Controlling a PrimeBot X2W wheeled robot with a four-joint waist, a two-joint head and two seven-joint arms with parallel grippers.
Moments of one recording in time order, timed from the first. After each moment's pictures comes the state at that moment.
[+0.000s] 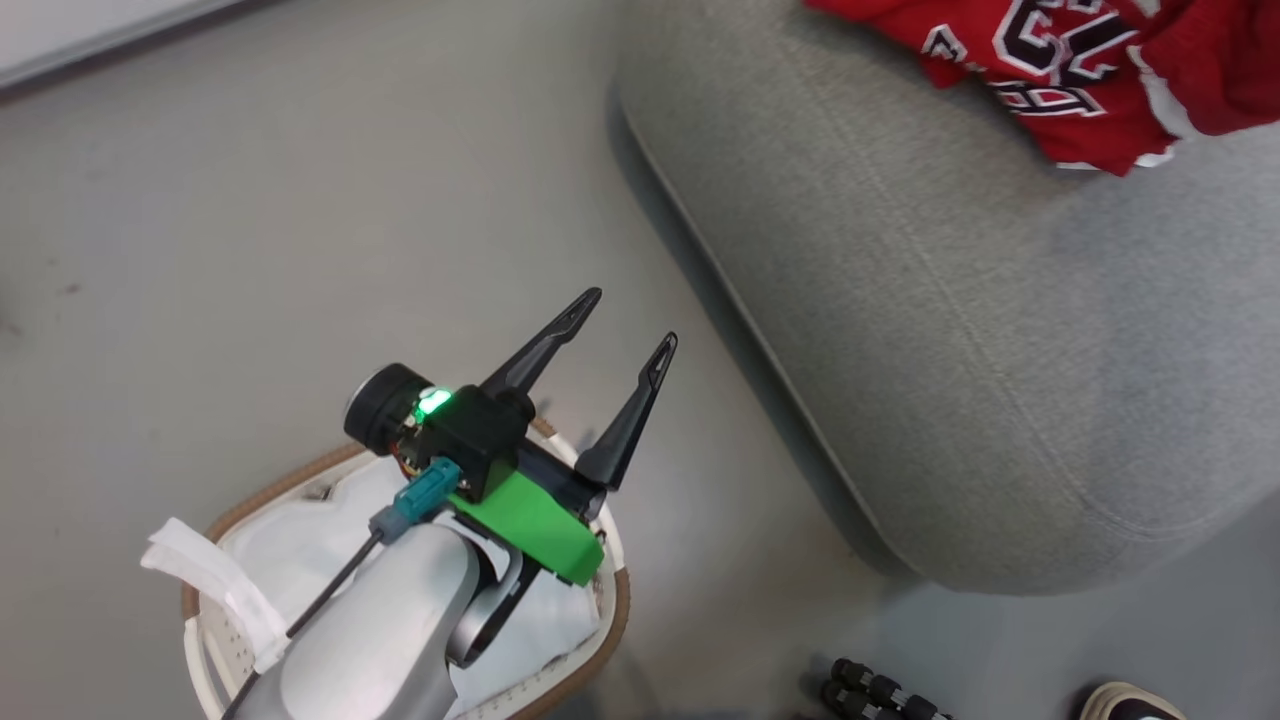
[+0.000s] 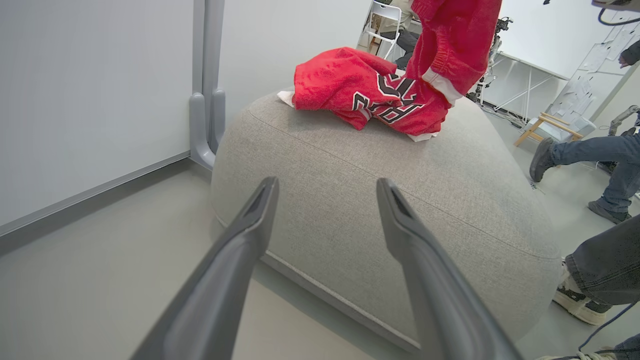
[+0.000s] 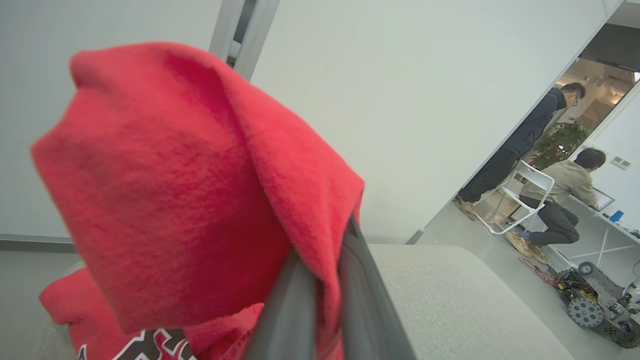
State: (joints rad) left arm -0.49 0.22 -0.70 0.23 -0.43 -0.13 -0.26; right arm -1.04 -0.57 0.14 0.64 0.28 0.13 -0.26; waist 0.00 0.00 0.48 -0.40
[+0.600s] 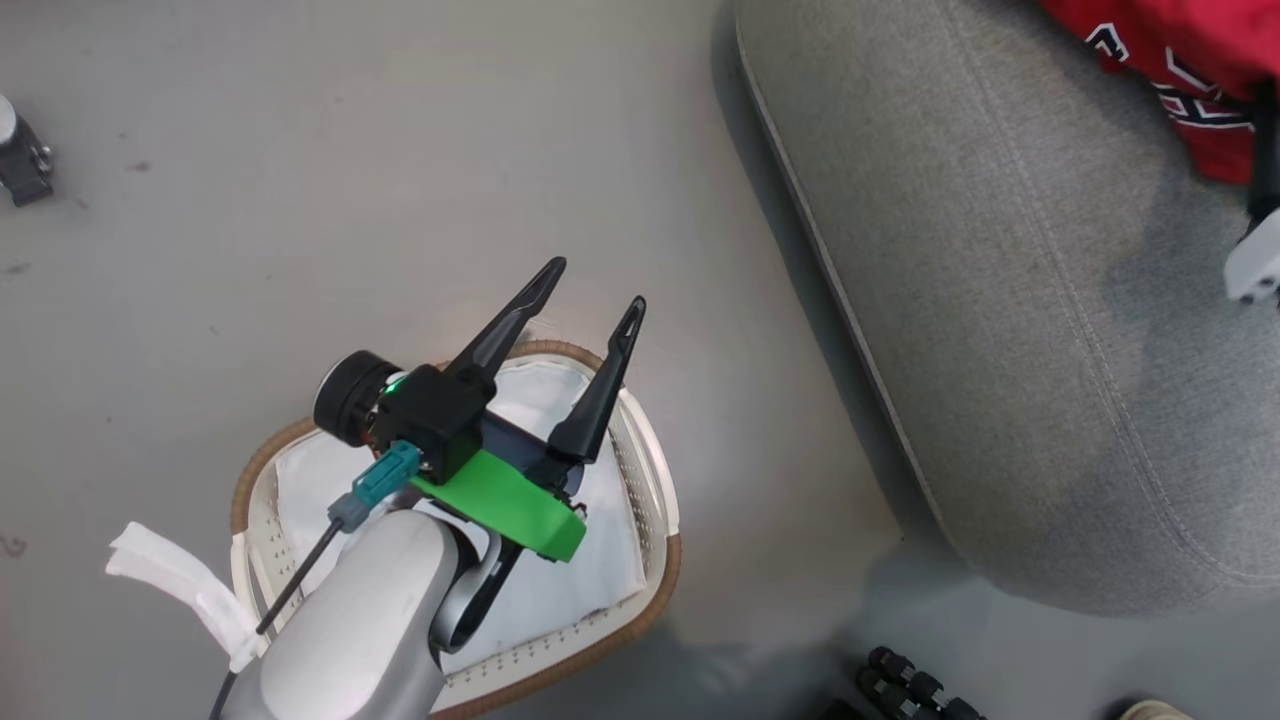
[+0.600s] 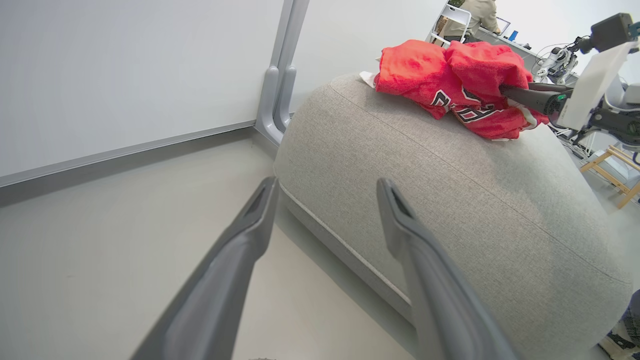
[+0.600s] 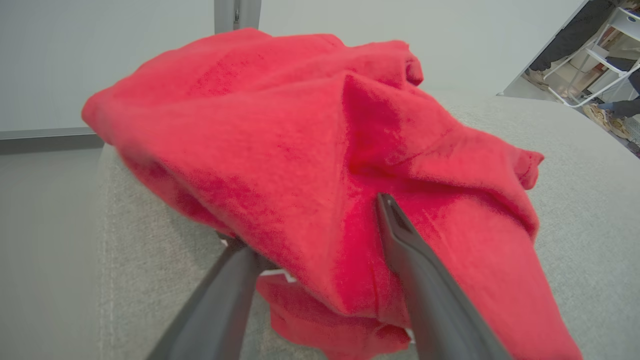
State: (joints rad) left arm -0.48 0.21 -0.62 0.21 -0.43 -0.13 -0.26; right arm -0.81 -0.40 -0.07 0.78 0.22 0.13 -0.26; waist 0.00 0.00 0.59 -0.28
